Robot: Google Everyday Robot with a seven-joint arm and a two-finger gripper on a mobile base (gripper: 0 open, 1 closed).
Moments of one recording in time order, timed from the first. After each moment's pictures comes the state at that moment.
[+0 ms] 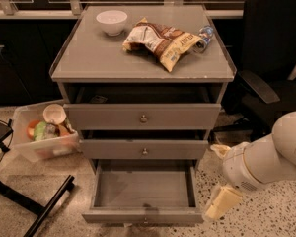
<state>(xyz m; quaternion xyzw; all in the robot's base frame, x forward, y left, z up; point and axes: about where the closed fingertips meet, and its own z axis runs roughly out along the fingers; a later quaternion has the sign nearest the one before) 0.384 -0.172 0.724 -0.56 0.80 0.11 0.22</state>
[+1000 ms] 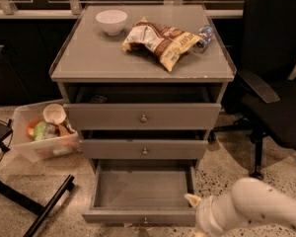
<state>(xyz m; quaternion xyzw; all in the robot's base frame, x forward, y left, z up) 0.342 -0.129 0.525 -0.57 0.77 0.21 0.20</state>
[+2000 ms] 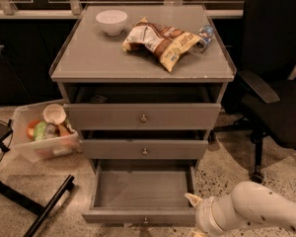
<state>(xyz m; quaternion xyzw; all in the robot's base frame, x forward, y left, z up) 0.346 -0.129 0.508 -0.56 0.77 0.21 0.22</state>
